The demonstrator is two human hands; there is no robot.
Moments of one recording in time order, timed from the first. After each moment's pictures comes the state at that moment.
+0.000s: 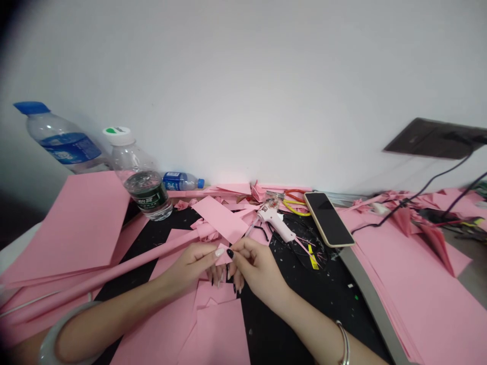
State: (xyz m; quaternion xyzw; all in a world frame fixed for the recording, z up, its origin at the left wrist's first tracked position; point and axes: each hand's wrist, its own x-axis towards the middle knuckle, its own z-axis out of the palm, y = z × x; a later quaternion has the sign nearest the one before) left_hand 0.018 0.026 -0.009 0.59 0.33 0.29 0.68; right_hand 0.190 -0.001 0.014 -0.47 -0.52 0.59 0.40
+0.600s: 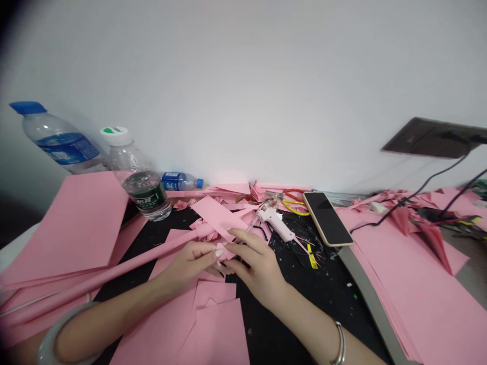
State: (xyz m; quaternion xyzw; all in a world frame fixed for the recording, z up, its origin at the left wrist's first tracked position) left_hand 0.019 0.026 0.001 0.52 0.37 0.29 0.71; right_hand 0.202 0.003 0.011 -0.39 -0.81 0.11 0.42
